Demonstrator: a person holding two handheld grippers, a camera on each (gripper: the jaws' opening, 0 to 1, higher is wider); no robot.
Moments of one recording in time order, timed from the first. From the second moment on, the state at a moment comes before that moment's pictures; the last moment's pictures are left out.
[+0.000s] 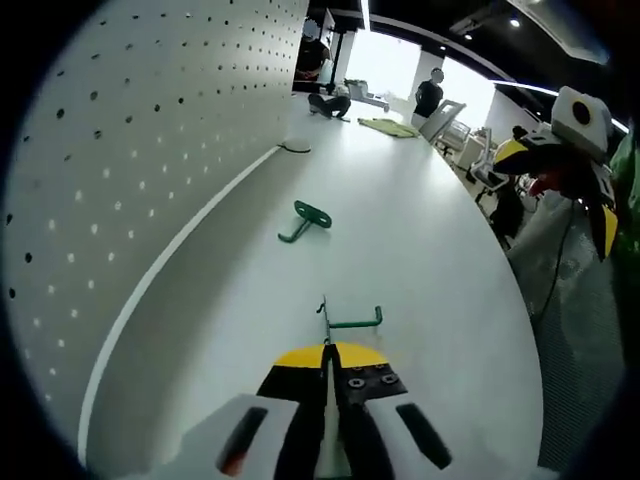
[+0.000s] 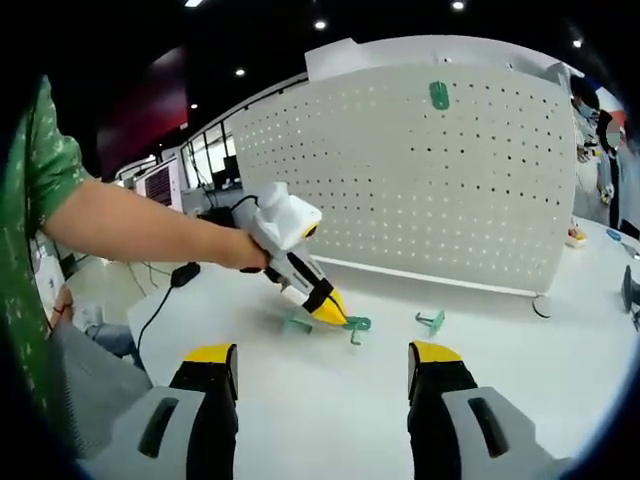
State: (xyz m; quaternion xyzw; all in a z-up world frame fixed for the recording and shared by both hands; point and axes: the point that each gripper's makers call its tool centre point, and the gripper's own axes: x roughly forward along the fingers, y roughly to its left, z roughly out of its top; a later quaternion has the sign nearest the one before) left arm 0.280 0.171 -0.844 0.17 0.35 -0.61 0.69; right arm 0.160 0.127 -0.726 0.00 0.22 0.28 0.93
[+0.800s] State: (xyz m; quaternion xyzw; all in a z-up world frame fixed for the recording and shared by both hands) left arm 0.280 0.173 -0.830 0.11 0.34 -0.58 0.73; right arm 0.161 0.127 -0.720 0.00 0.21 0.28 0.94
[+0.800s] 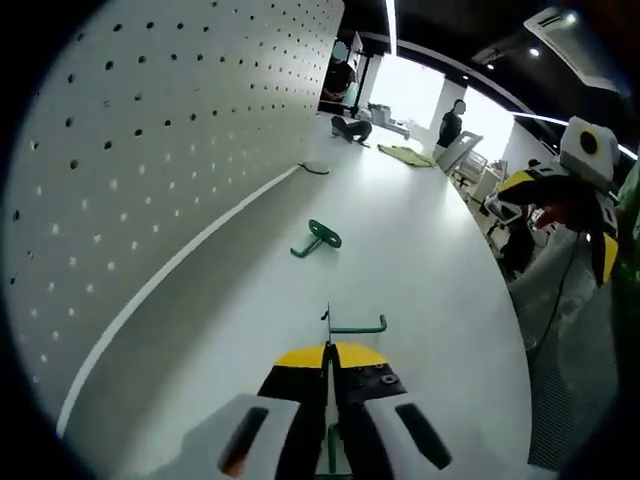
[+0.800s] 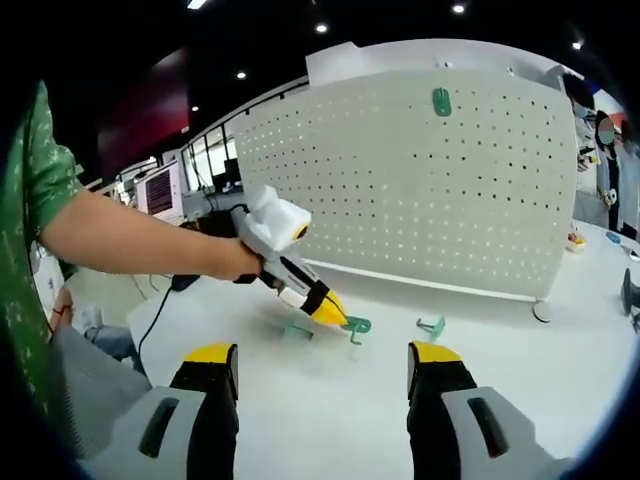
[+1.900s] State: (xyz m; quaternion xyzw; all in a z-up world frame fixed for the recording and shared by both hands) left arm 0.264 0.178 -0.709 0.00 0.19 -0.55 0.81; right arm 0.169 0.142 -0.679 -0.01 0.17 0.28 0.94
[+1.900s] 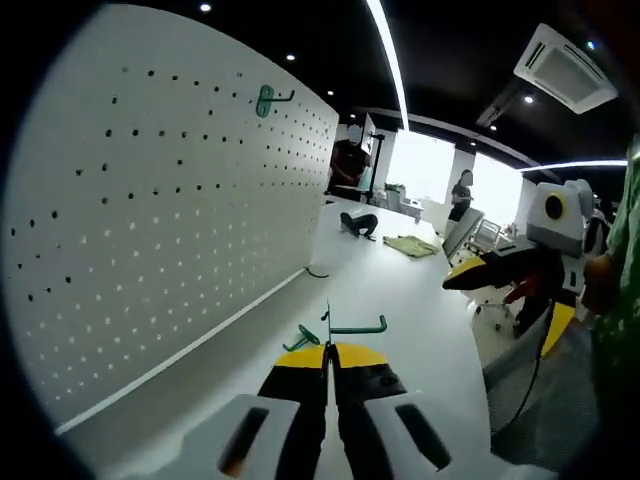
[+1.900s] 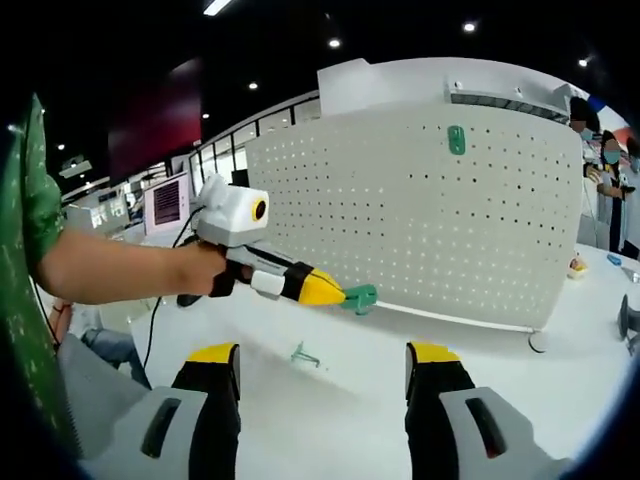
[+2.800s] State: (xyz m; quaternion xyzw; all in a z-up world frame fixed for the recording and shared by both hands) left arm 0.215 0.209 -0.602 -0.06 0.05 -0.52 0.85; right arm 0.160 0.151 -0.605 0.04 0.10 0.29 0.95
